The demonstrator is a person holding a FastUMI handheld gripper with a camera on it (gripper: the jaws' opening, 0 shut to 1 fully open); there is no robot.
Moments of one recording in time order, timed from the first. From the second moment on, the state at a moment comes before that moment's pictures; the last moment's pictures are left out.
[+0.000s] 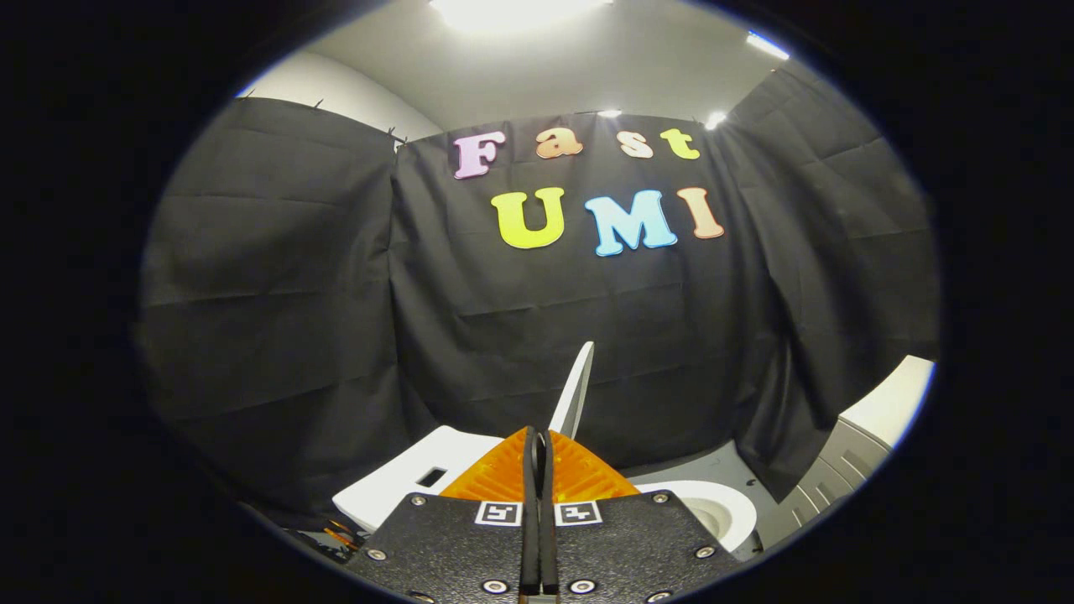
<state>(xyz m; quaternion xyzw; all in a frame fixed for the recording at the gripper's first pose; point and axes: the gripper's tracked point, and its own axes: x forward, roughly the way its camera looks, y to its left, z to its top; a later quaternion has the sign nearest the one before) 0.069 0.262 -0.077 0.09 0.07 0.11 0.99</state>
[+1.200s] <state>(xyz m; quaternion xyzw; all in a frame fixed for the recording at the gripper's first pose) 0.076 0.450 -0.073 0.01 0.09 0.21 0.97</state>
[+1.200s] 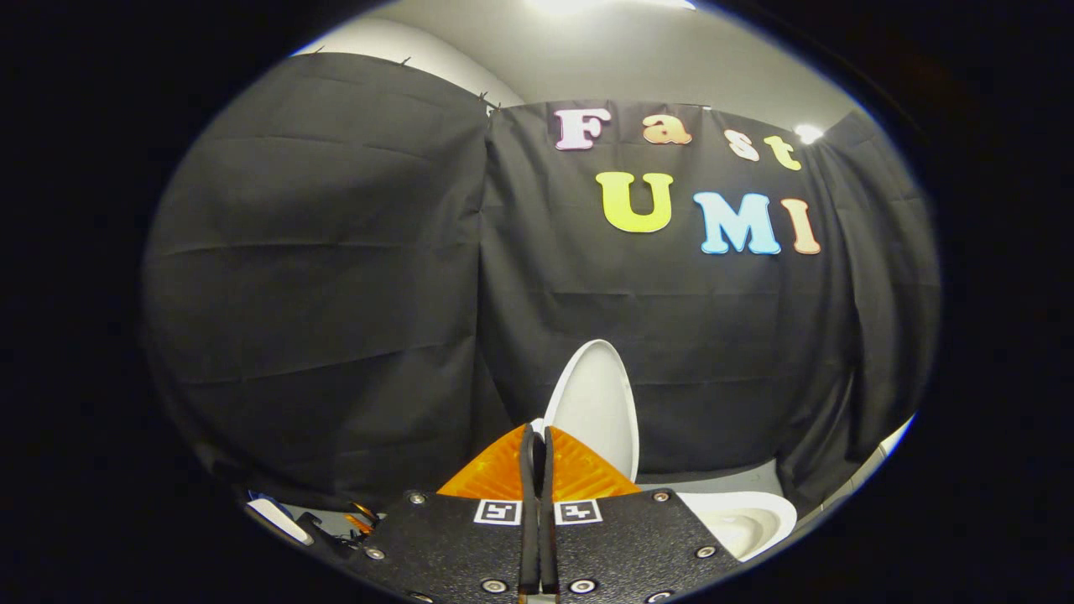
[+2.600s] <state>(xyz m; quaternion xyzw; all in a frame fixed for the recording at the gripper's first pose) 0.044 0.173 0.080 0.07 -0.07 0.16 0.98</state>
